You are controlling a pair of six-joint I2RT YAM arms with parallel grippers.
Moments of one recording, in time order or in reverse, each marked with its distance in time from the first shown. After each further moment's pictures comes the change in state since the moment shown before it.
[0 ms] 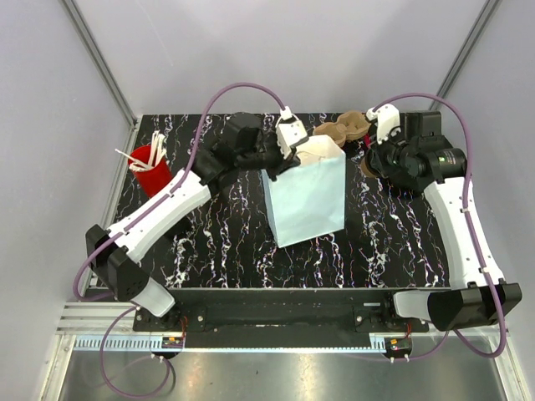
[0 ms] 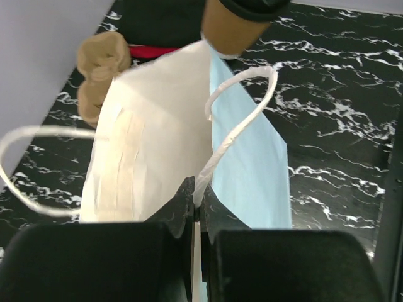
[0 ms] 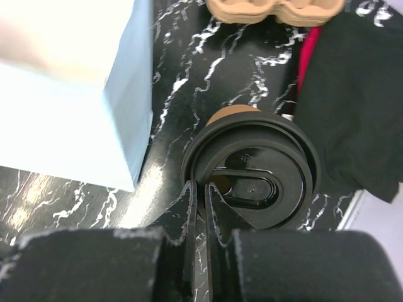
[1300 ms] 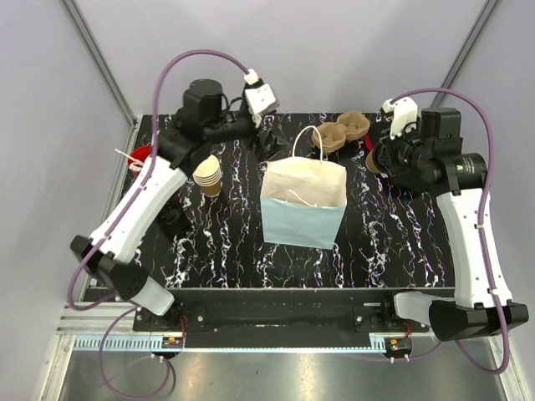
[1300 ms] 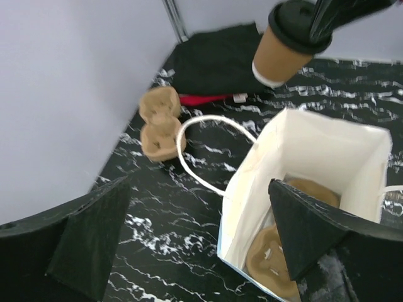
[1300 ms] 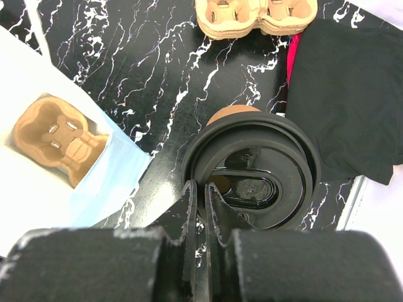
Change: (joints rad) left arm 0.155 -0.031 0.227 -0.086 0.157 0.050; right arm -0.016 -0.059 0.101 -0.075 0.014 0.104
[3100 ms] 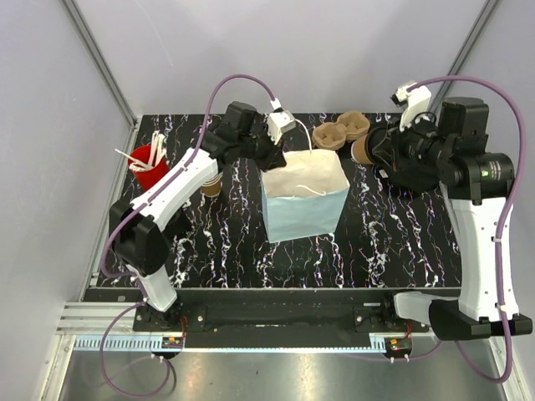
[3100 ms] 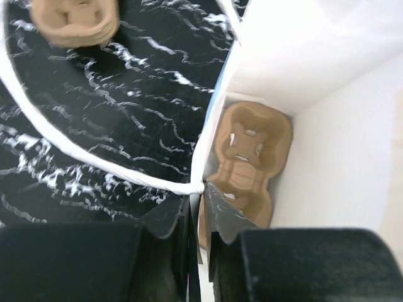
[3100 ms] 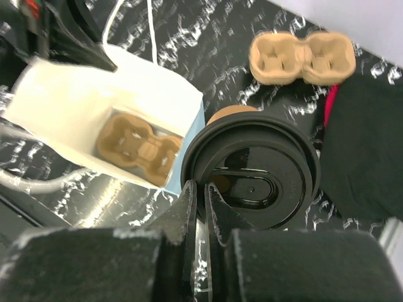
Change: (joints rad) left arm 0.011 0.255 -0.093 -0.092 0.000 -0.096; right arm 0.000 -0.011 0.197 -0.110 -0.196 0.043
